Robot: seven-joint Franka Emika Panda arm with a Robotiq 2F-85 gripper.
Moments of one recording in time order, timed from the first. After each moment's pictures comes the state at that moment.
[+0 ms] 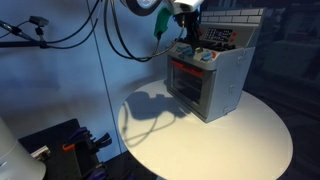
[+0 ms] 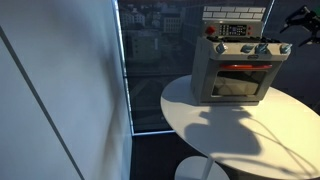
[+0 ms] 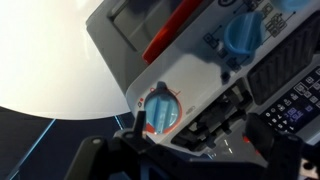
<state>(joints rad) -0.08 0.00 -0.06 -2.22 0.26 2.91 0.58</state>
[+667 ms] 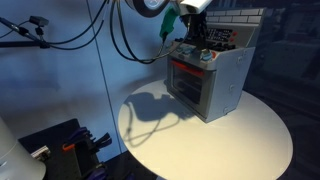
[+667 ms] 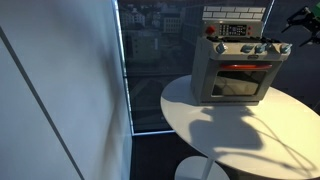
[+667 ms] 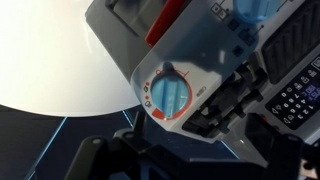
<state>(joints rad) -0.08 0.04 -0.10 -2.18 0.24 2.92 0.66</state>
